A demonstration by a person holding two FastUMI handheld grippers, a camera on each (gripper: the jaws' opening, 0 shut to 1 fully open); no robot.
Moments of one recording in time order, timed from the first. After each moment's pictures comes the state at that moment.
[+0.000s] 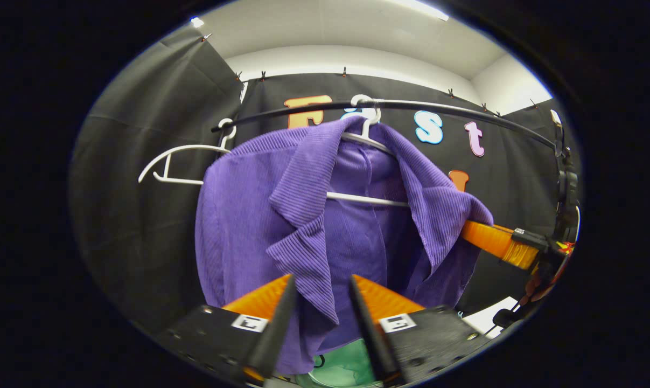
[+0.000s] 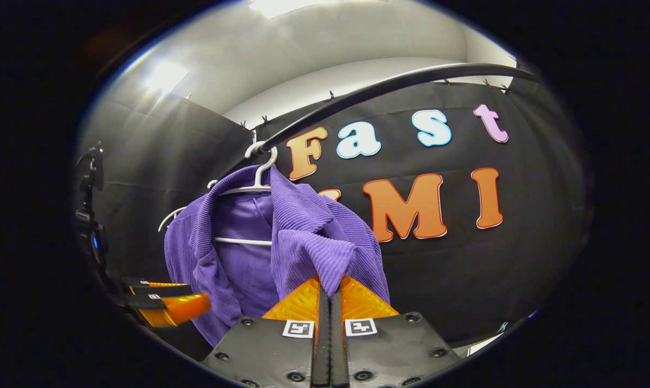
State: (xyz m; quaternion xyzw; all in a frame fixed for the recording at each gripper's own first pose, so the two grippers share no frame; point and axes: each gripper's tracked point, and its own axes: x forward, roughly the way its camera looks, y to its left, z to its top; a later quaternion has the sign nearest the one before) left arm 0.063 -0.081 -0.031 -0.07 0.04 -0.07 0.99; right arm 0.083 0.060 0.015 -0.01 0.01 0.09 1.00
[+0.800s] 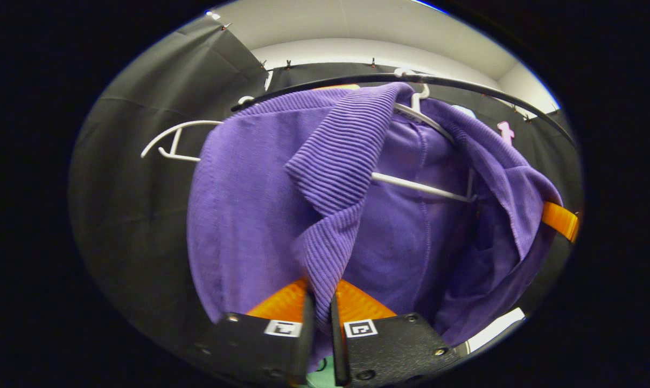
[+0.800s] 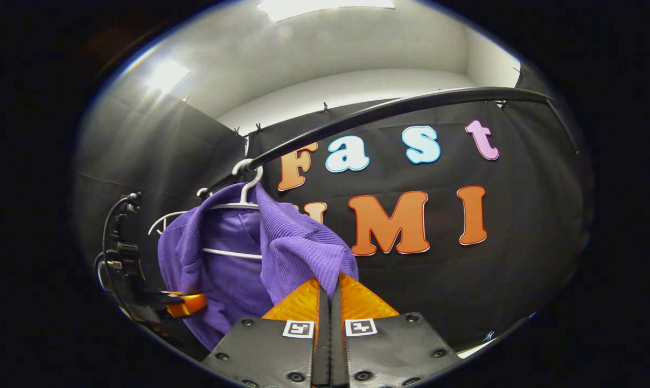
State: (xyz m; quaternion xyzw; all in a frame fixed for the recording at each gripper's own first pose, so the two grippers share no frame) left arm 0.107 -0.026 -0.051 -0.05 0.07 0.05 0.99; right arm 0.084 0.017 0.051 -0.04 -0.02 0.04 1.00
